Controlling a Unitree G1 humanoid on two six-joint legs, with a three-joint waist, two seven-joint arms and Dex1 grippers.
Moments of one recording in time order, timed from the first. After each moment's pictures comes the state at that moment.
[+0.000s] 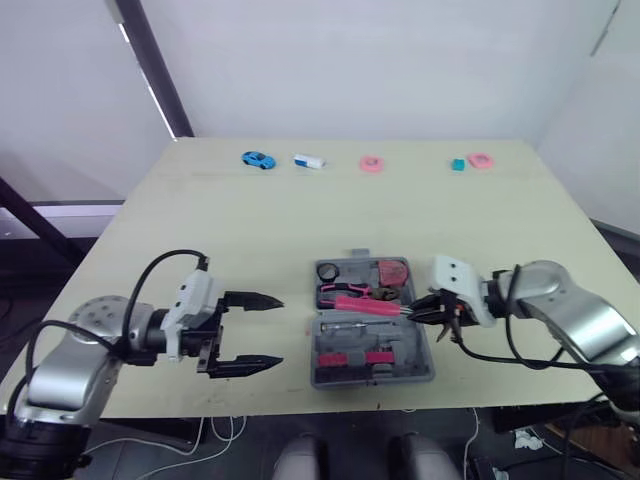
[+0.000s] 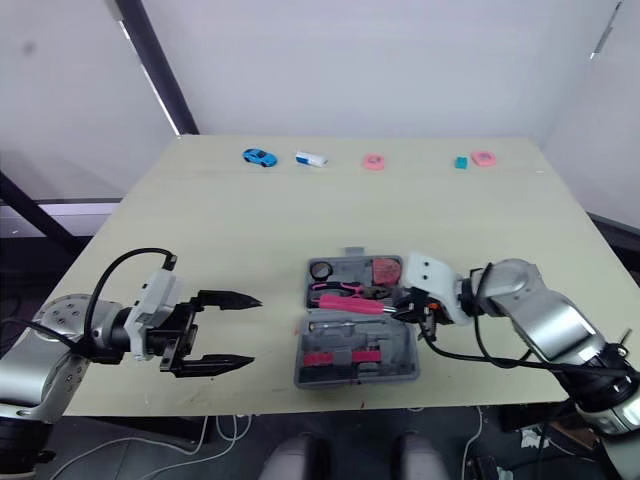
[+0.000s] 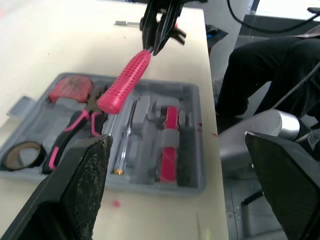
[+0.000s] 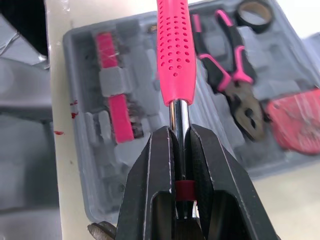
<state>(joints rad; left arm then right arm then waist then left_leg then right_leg) -0.05 0.91 0.18 -0.16 -0.57 0.22 -1.43 -0.60 -0.77 0.44 -0.34 0.24 0.75 1.05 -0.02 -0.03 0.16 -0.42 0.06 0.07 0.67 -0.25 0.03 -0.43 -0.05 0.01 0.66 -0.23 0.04</state>
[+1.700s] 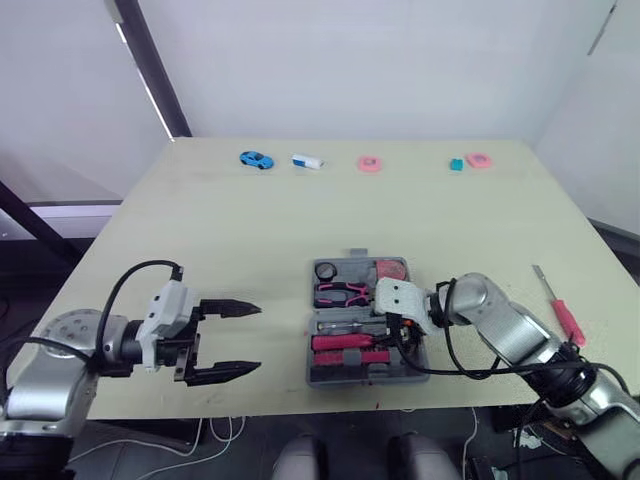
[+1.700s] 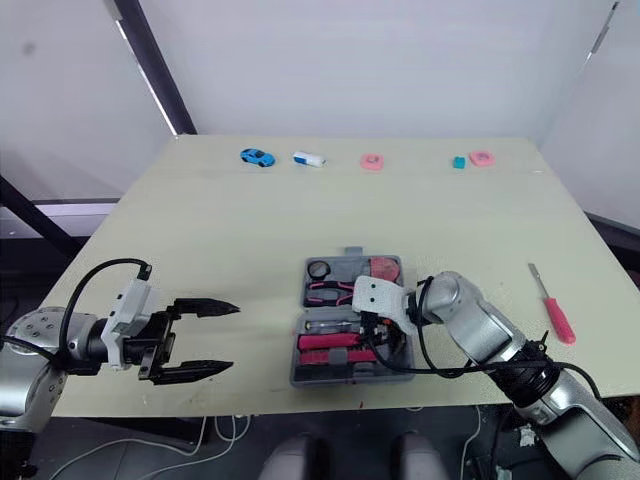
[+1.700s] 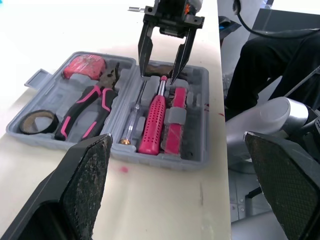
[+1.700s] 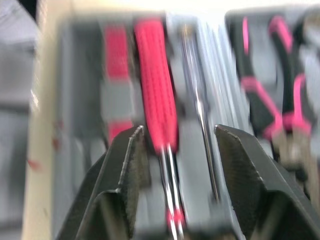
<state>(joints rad) -0.01 0.90 0.22 -0.09 -0.55 0.15 -1.46 -0.55 -0.51 0.52 -0.17 0.08 0.55 1.04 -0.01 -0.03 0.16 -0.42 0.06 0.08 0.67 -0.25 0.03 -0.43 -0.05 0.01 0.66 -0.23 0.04</state>
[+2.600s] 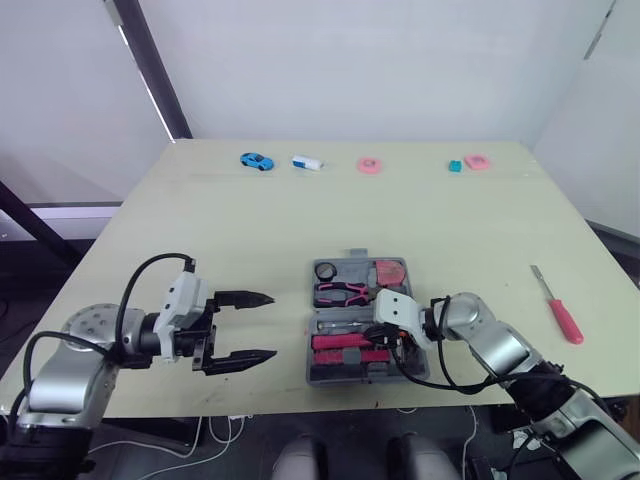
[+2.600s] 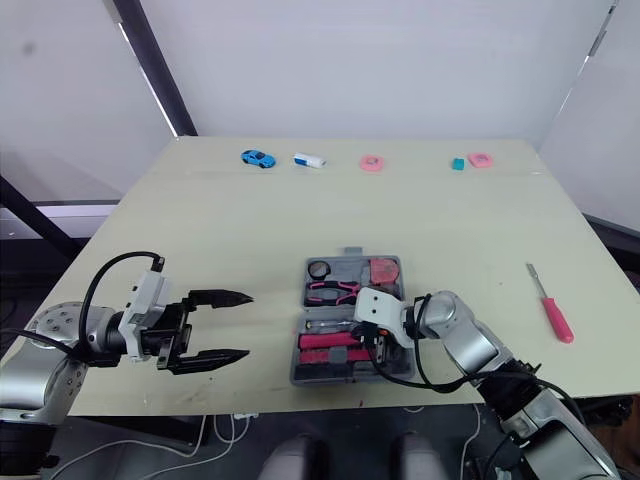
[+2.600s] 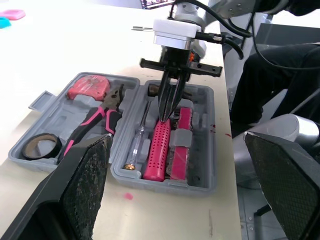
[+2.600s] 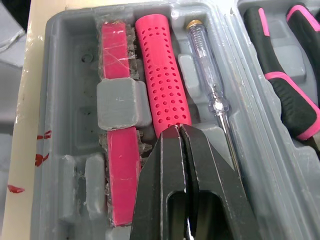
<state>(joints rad) -0.05 0.84 0.19 -0.13 -0.56 0.17 -1.40 -0.45 -0.44 0.47 0.02 0.02 0.39 0.99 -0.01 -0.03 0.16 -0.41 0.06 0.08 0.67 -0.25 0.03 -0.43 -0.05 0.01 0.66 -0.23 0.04</state>
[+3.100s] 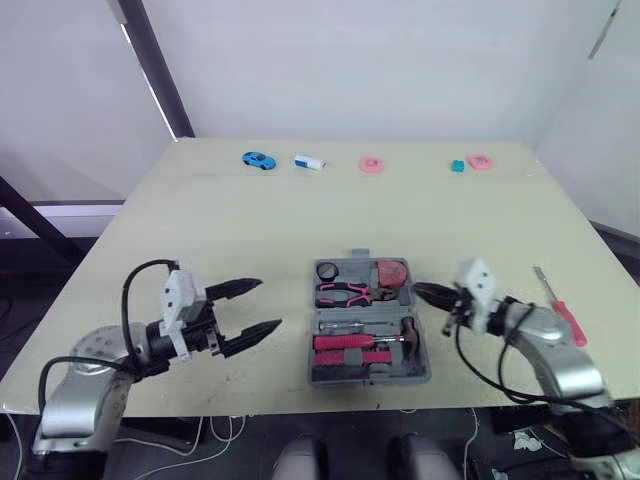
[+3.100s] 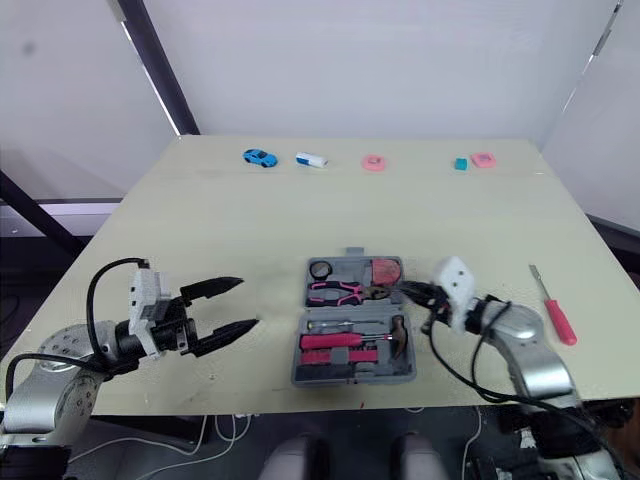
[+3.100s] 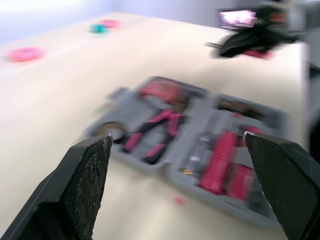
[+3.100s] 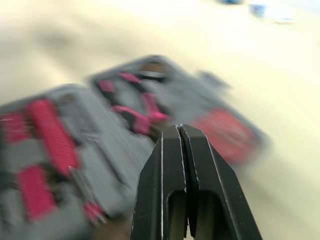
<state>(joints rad) 0.05 0.69 0.29 -0.15 -0.54 0.19 -1.05 -0.17 -0.48 -0.07 -0.10 0.26 0.19 0.82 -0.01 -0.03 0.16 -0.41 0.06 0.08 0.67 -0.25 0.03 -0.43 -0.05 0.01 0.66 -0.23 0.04</state>
